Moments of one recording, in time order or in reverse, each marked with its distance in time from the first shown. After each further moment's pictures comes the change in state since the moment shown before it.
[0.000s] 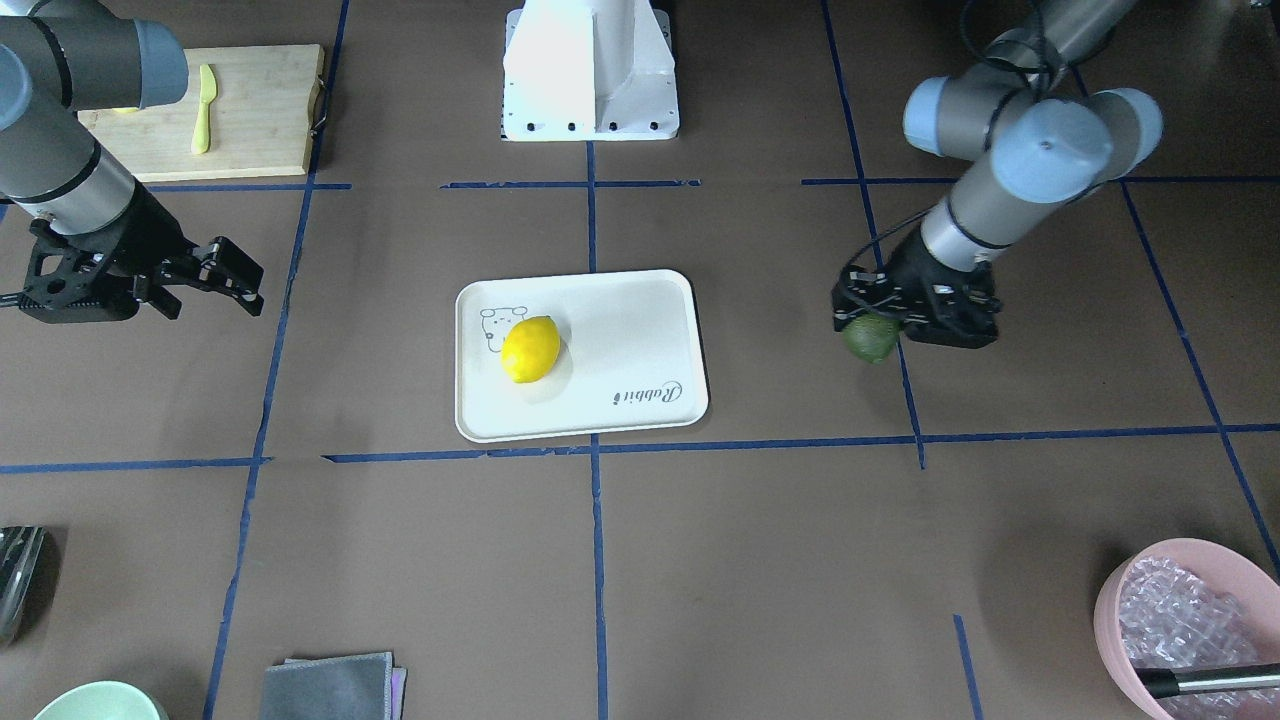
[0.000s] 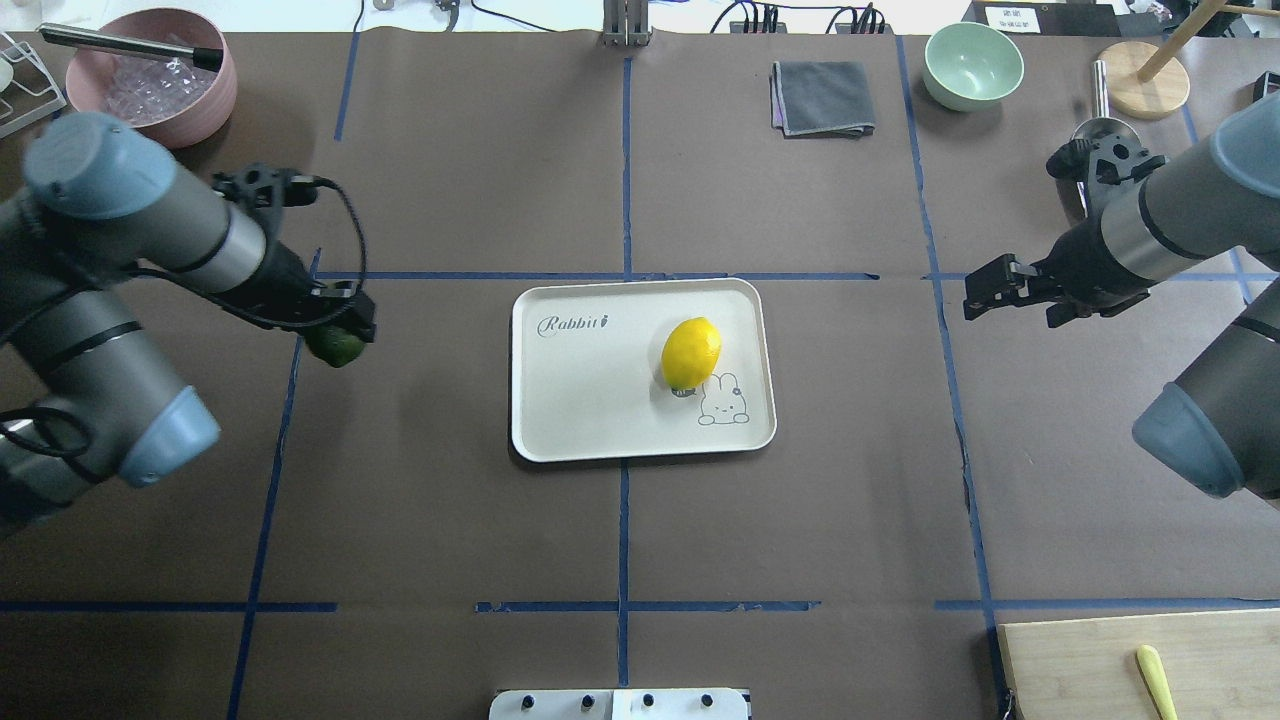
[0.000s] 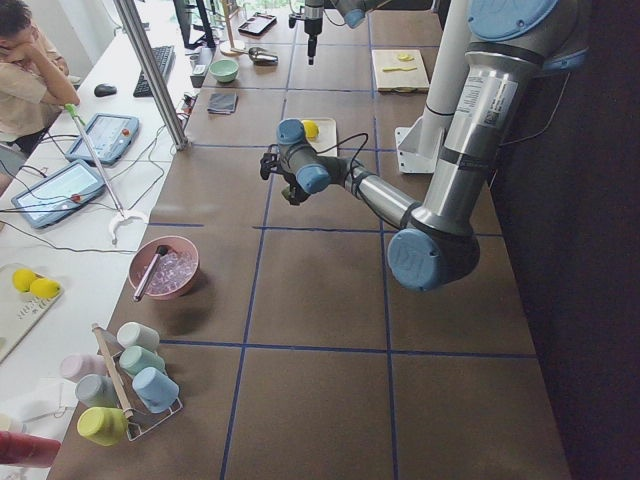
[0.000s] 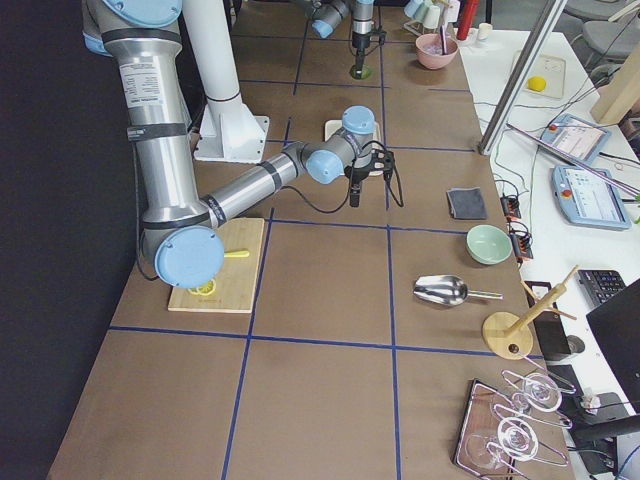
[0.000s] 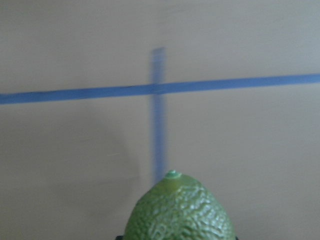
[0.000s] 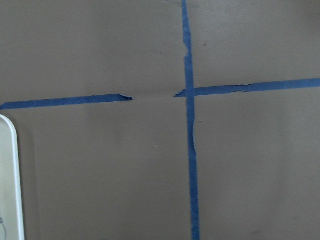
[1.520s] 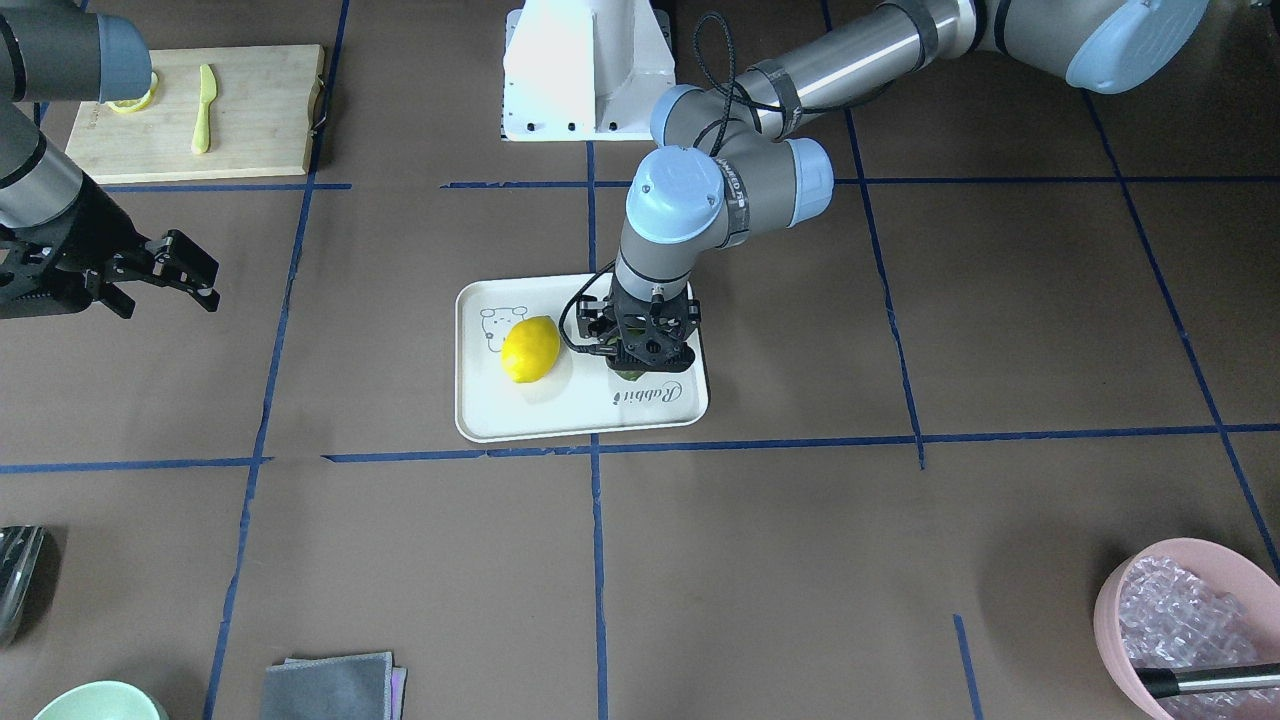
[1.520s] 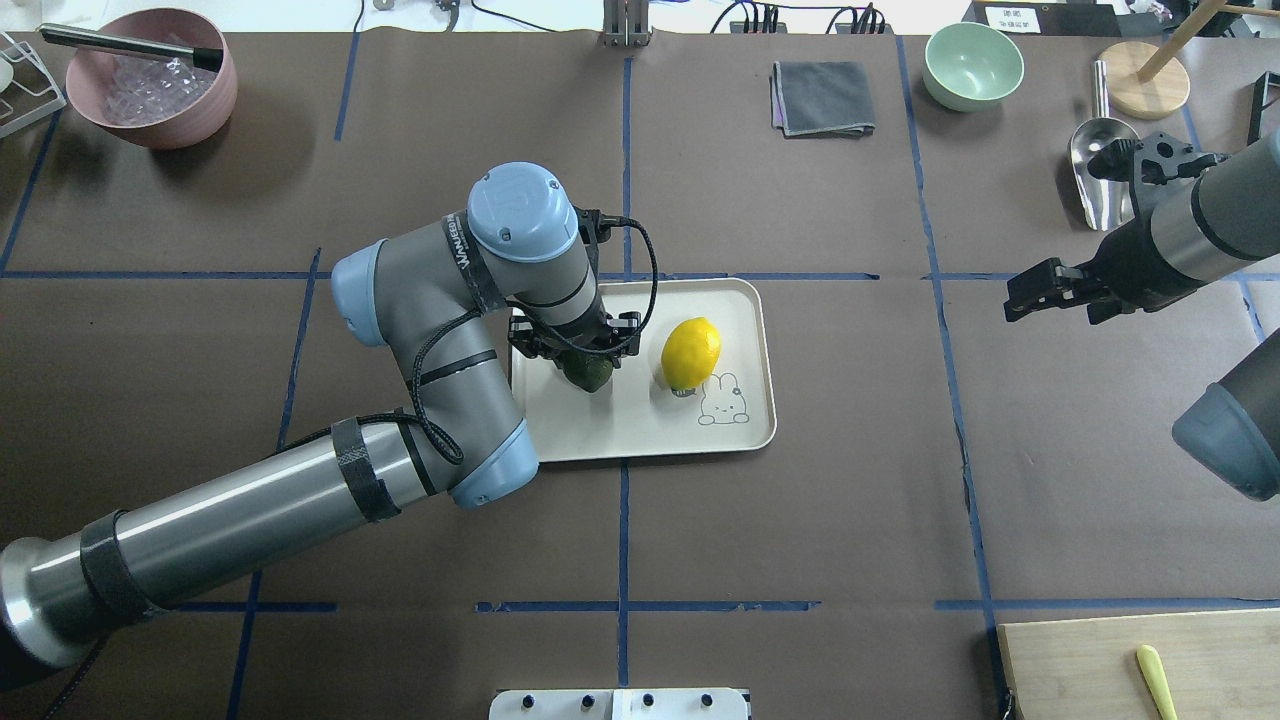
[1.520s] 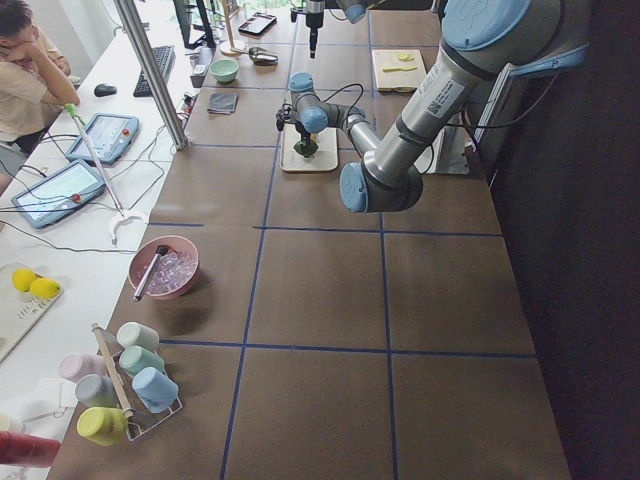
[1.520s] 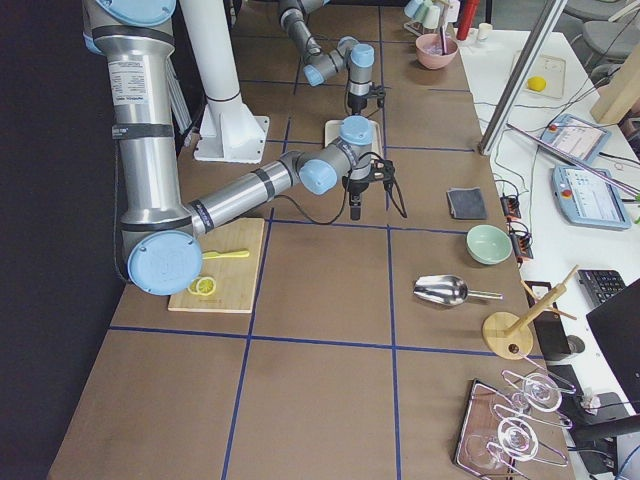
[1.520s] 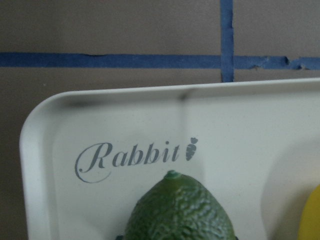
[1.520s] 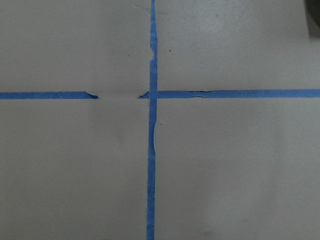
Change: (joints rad) left arm 0.200 -0.417 0.347 0.070 0.164 -0.152; right arm 0.026 -0.034 0.012 0.002 0.001 -0.066
